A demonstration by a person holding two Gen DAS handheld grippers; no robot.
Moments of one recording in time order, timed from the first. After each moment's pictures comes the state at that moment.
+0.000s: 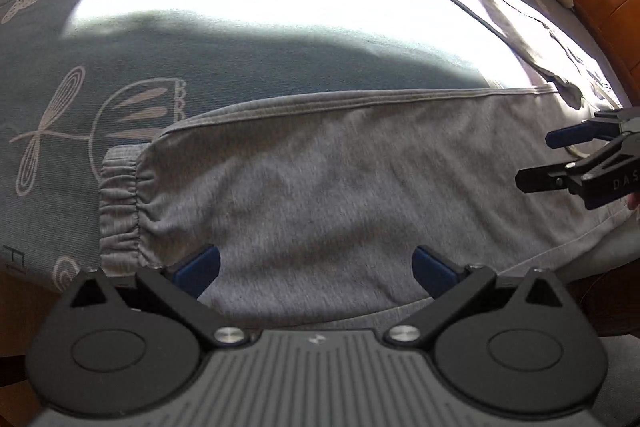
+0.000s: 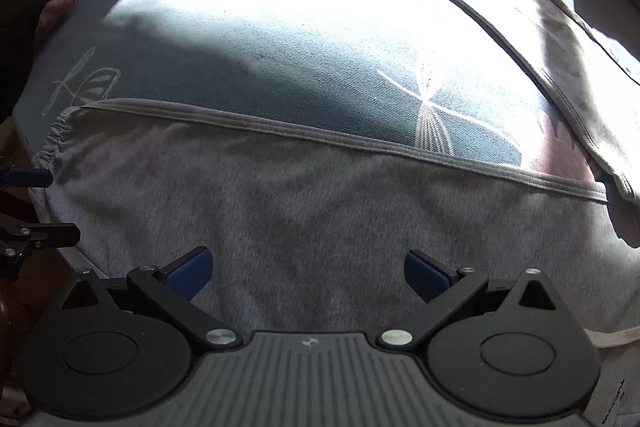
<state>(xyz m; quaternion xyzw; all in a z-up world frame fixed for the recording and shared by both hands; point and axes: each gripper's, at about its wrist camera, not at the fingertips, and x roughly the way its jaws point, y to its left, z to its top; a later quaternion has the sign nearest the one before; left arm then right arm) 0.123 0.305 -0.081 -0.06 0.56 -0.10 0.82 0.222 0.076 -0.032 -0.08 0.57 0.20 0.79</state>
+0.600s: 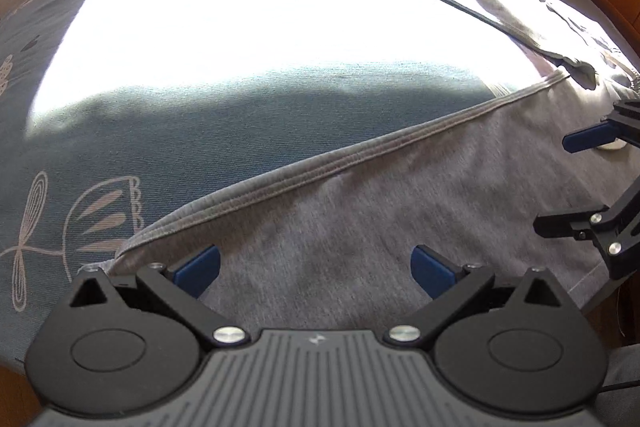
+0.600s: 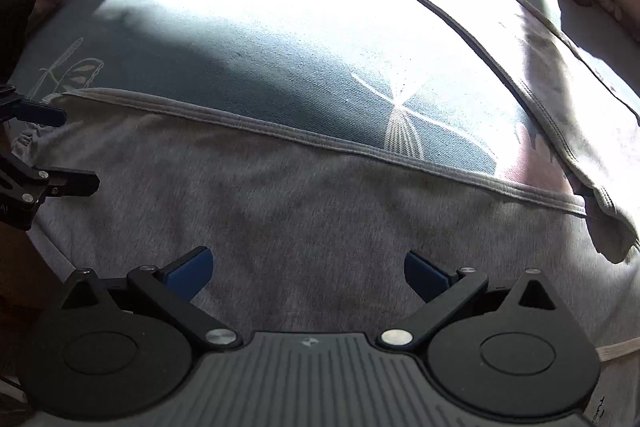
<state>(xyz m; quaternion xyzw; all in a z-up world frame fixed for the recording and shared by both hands) 0.176 0.266 -0.088 0.03 0.54 -0.09 0.84 0.216 0.060 -0.045 -0.11 0.53 0.22 0.81</state>
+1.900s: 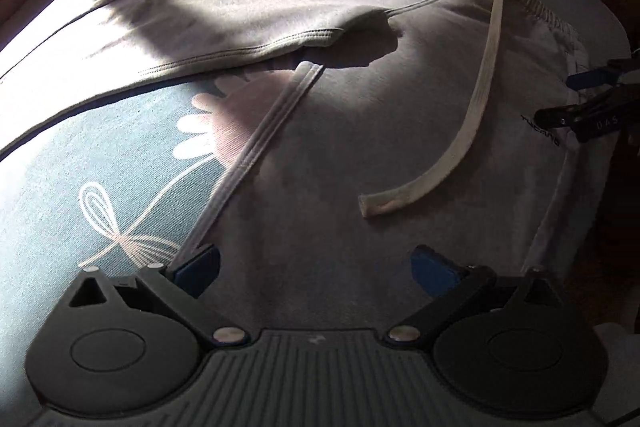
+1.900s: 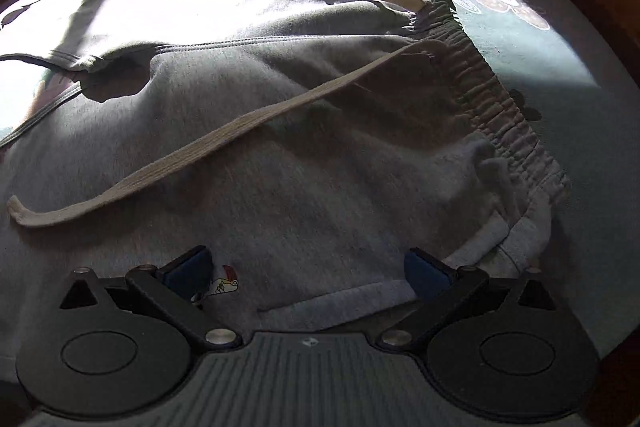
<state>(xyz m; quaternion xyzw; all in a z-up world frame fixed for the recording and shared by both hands) 0.241 -0.040 -0.067 0.22 0.53 -0.33 0.75 0.150 -0.309 -0.074 0.06 0.53 -0.10 0.84</state>
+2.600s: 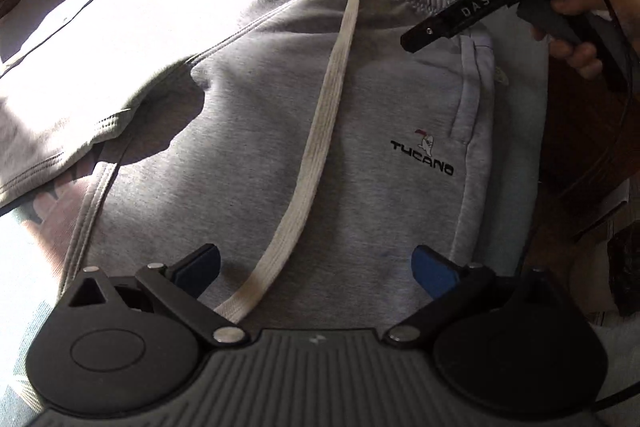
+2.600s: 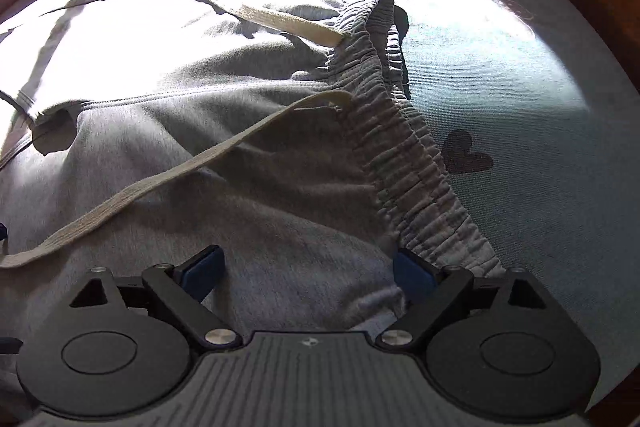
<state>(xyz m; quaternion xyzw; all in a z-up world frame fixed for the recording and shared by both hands) 0.215 -0.129 -0.090 0.25 0.48 -0.46 0.70 0.194 -0.392 -0.060 0.09 0.53 -0.10 0.84</state>
